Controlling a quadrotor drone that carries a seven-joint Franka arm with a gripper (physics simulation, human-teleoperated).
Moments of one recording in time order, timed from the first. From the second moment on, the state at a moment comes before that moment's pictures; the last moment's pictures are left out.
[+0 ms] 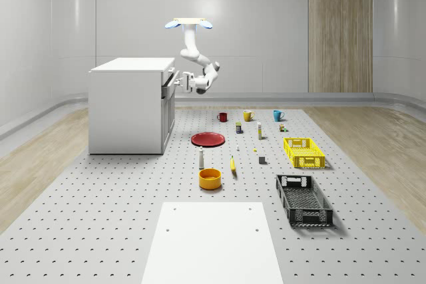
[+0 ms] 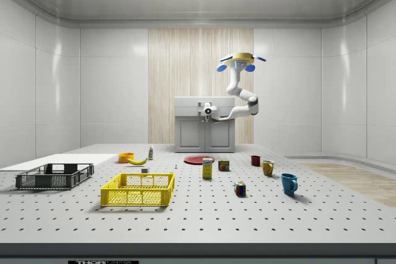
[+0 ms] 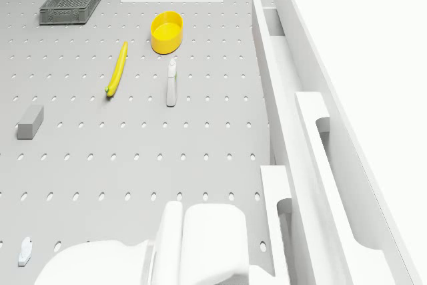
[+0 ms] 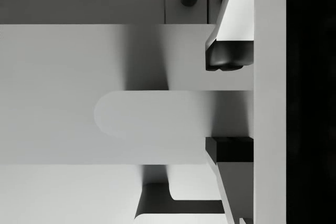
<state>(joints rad) 0.81 -1.14 -0.82 -2.55 0.80 1.96 0.81</state>
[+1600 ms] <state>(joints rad) 0.78 -1.16 -1.00 -2.42 0.67 1.77 0.80</state>
